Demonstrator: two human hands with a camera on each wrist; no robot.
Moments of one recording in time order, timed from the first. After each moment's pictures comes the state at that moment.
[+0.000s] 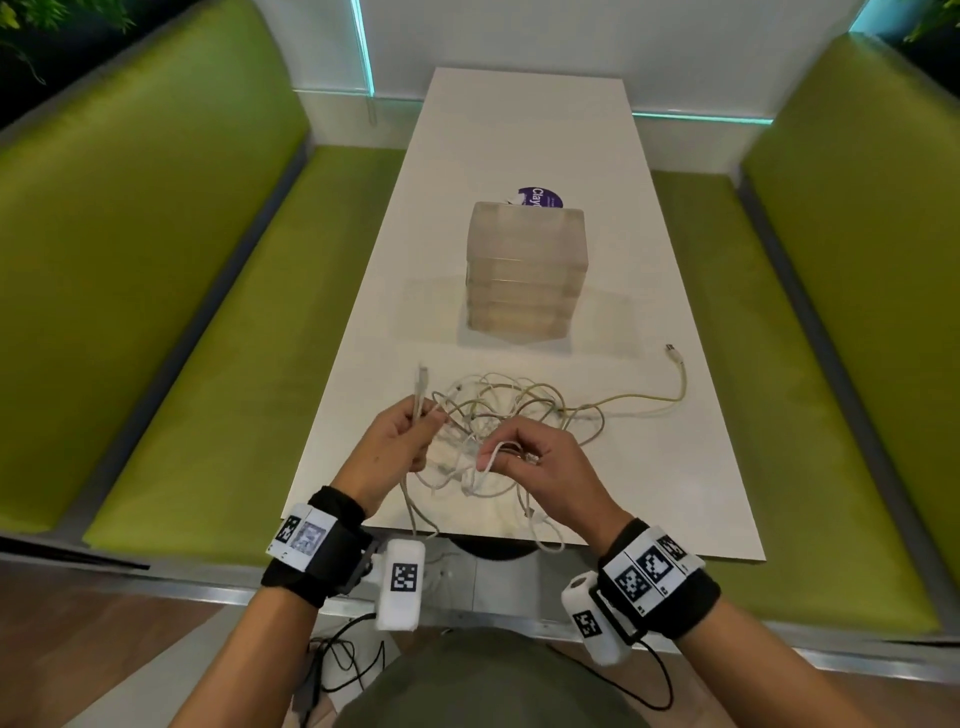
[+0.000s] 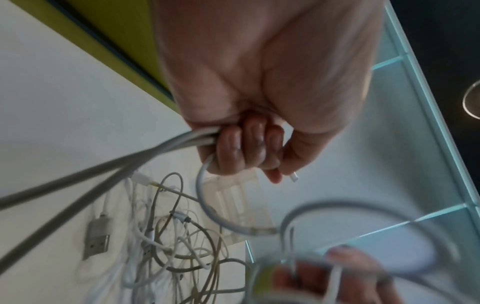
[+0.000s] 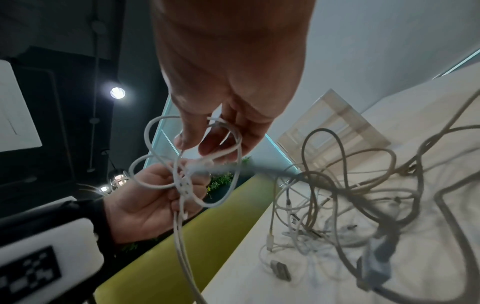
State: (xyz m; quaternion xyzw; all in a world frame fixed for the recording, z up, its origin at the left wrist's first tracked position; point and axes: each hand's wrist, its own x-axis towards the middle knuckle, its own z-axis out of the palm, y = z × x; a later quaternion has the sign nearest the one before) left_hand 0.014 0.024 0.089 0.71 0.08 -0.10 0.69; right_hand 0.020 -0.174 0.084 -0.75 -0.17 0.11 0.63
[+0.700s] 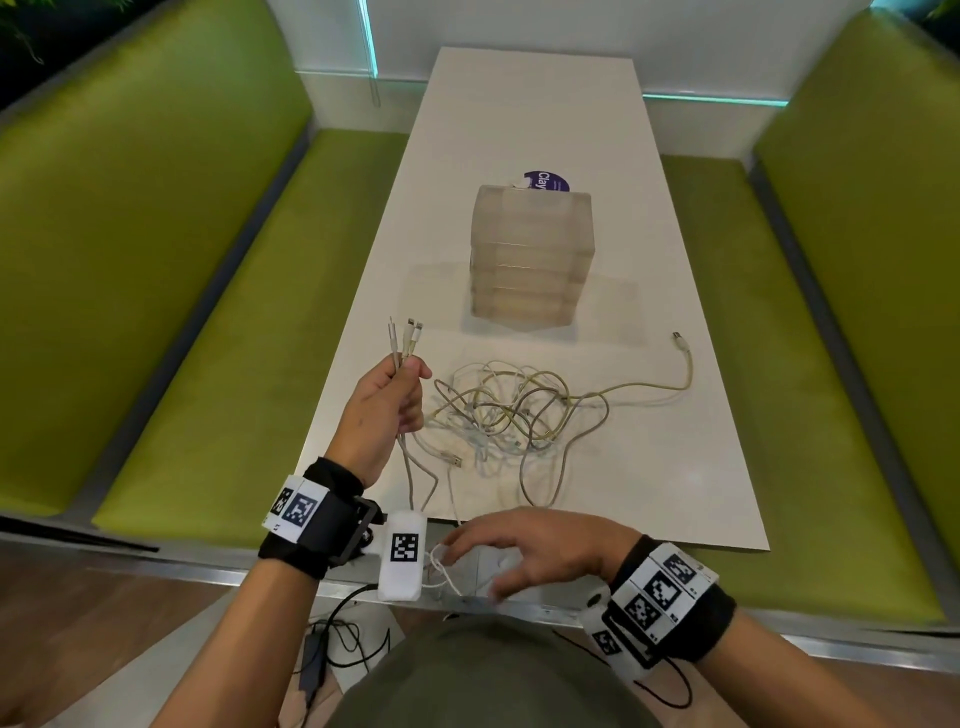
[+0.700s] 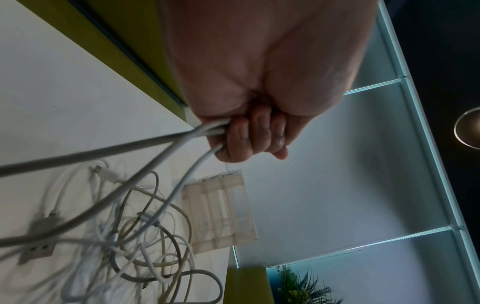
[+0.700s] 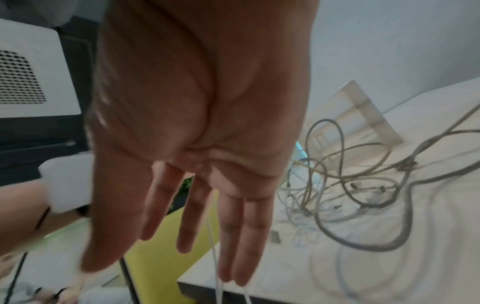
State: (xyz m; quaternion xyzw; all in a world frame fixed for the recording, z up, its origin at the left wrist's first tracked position) left_hand 0.023 0.027 0.102 0.62 0.11 -0.01 0.78; right_hand -0.005 -0.181 0.058 -0.73 -0.40 0.45 0.32
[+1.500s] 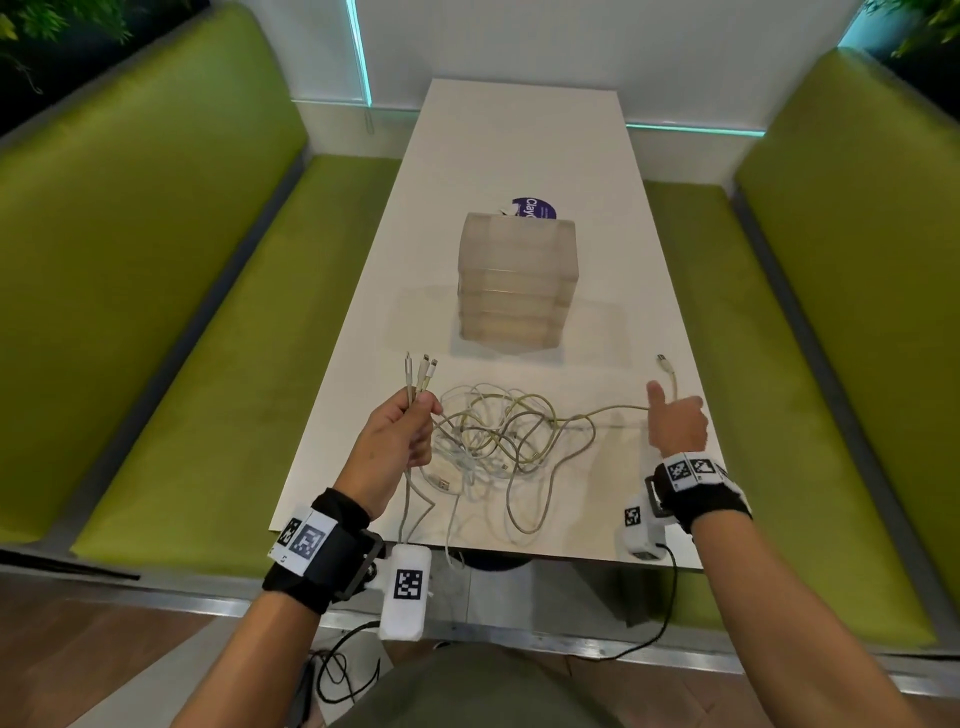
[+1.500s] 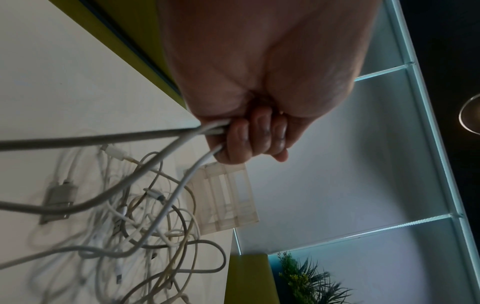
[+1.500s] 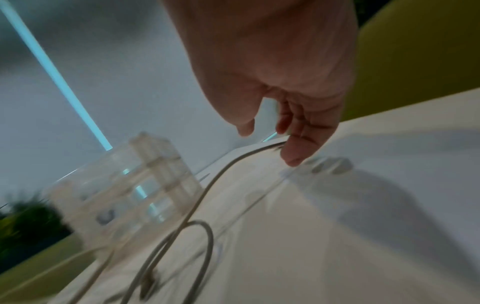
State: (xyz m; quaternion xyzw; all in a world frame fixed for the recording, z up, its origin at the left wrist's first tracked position) left_hand 0.023 0.008 0.097 0.63 0.09 -0.05 0.77; right_hand 0.140 -0.310 0.017 -0.85 0.35 0.03 0.40
